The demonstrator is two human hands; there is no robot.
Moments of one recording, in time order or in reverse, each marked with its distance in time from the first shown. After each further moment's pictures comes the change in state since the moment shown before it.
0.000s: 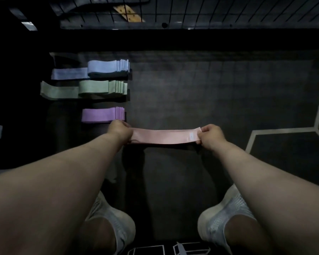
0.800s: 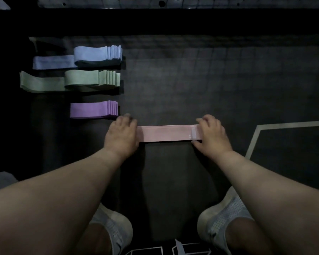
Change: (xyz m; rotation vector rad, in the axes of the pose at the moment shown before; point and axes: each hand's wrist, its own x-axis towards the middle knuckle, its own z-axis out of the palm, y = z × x) left_hand 0.003 -0.026 0.027 0.955 0.117 0.687; right_hand 0.011 0.028 0.002 -0.805 0.050 -0.588
